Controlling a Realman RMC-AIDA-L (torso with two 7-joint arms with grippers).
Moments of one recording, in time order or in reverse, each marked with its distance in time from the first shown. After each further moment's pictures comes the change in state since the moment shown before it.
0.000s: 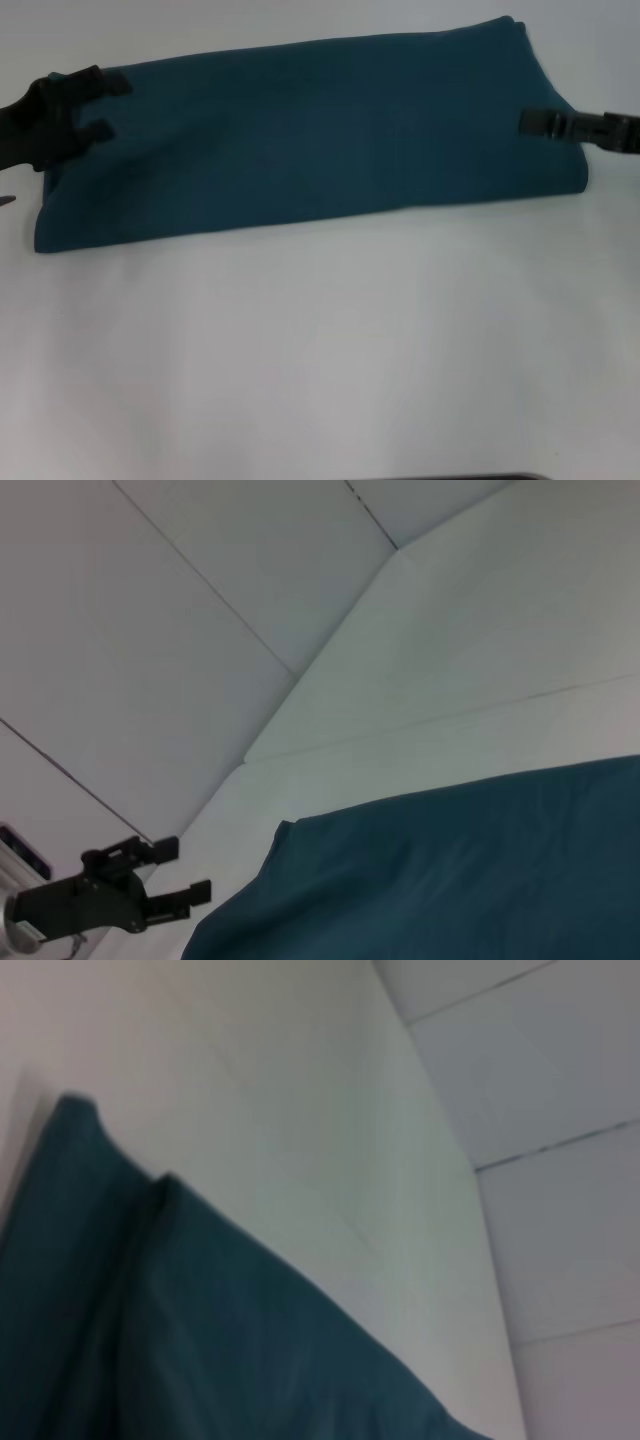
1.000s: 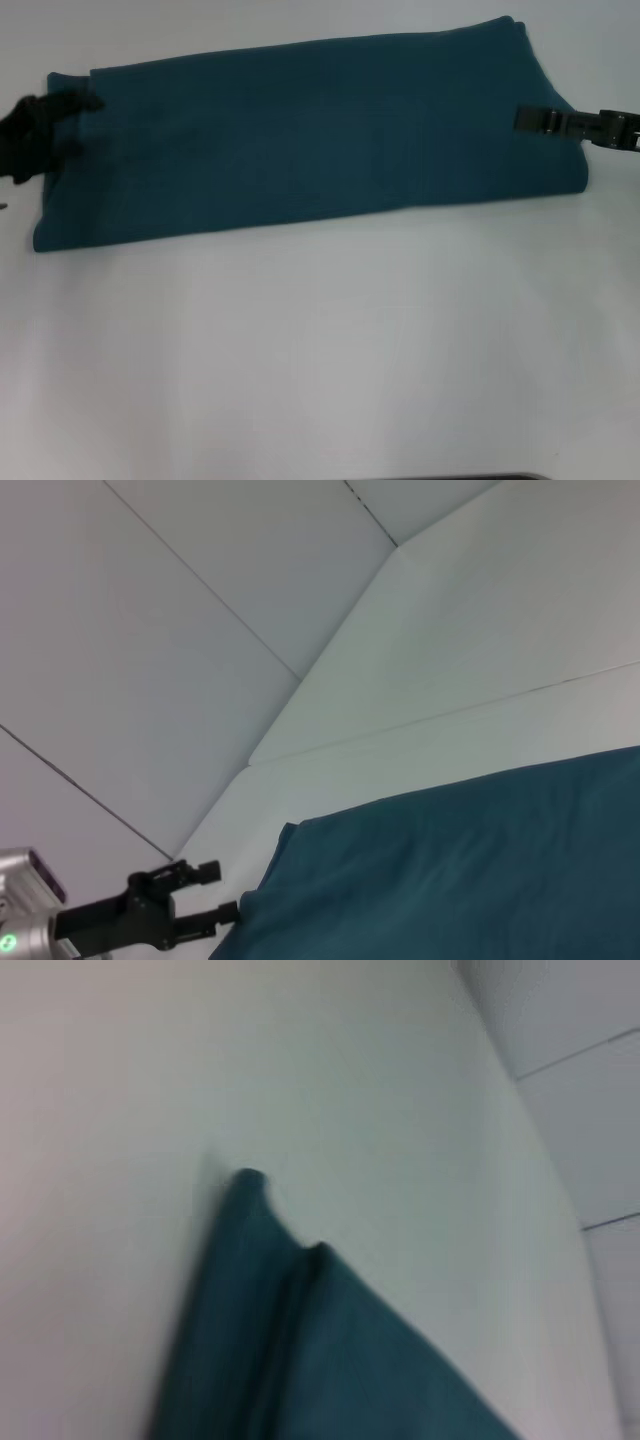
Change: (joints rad) left arm -0.003 0.001 0.000 0.054 0.036 -0.178 0.013; right arm 0.023 -0.013 0.012 0.063 0.003 0.011 -0.014
